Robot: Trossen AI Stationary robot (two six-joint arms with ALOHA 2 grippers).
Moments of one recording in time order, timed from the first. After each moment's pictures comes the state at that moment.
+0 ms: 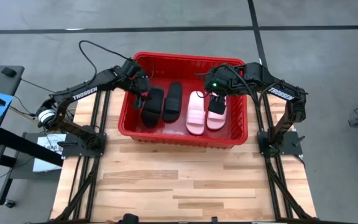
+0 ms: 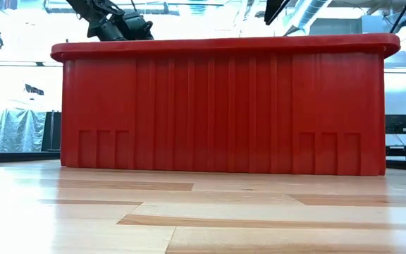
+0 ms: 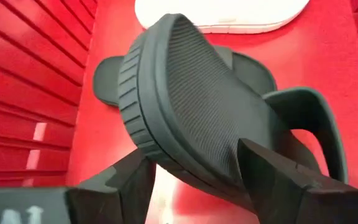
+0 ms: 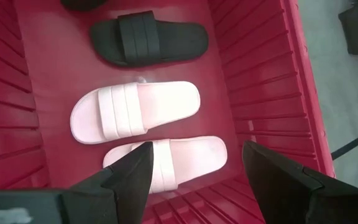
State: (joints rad) left arm 0.75 1.41 1.13 -0.65 0.31 0.78; right arm -0.15 1.70 2.13 -1.57 0.39 -0.05
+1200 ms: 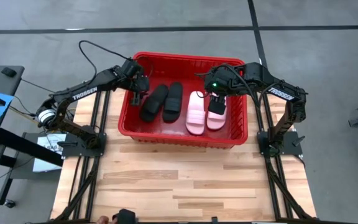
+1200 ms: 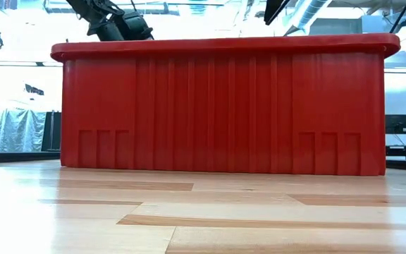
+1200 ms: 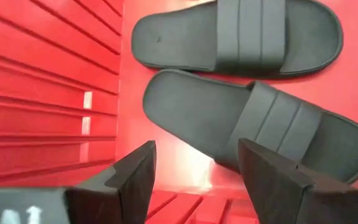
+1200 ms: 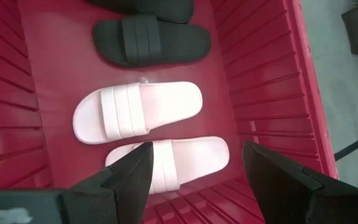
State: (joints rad) left arm 0.75 1.41 1.13 -0.64 0.10 0.90; right arm -0.15 1.70 2.13 -1.57 0.38 -0.05
